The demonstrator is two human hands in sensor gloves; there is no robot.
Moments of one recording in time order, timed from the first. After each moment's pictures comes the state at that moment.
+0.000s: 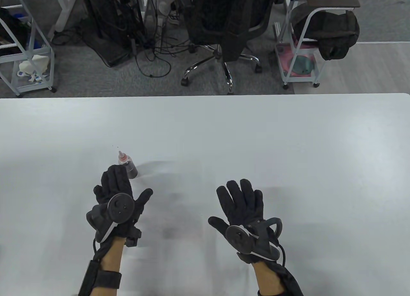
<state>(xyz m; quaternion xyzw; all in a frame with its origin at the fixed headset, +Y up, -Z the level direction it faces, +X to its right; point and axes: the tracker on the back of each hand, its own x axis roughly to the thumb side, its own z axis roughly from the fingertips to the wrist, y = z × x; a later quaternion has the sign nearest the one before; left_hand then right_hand) -0.268 -0.742 -0.246 0.08 0.05 0.16 0.98 0.084 -0.720 -0.173 0.18 -0.11 0.97 0.08</state>
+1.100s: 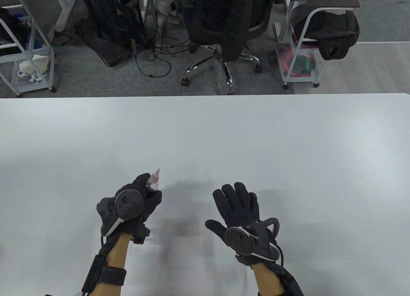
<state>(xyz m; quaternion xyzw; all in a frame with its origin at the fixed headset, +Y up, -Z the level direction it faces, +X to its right) -0.219 -0.721 -0.224 0.08 -0.08 0.17 0.98 0.076 -0.719 -0.168 0.21 -0.10 0.97 0.11</state>
